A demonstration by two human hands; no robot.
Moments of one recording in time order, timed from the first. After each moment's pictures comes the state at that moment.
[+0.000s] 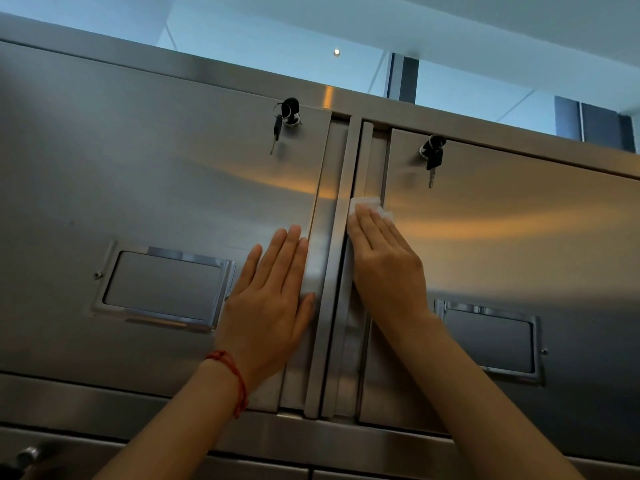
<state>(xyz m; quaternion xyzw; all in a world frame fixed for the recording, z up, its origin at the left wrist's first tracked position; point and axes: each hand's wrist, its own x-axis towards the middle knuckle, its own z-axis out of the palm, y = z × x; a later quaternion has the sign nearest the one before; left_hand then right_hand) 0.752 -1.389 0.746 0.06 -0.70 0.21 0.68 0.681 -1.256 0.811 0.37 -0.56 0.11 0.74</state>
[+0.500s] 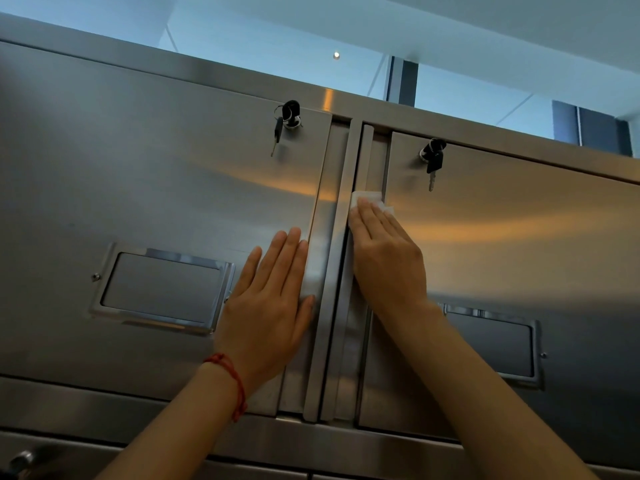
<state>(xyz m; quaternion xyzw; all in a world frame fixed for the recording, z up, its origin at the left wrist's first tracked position) 0.752 -1.391 0.746 0.07 -0.70 0.21 0.68 0.686 -1.257 0.823 0.35 -0.57 0.10 0.74</state>
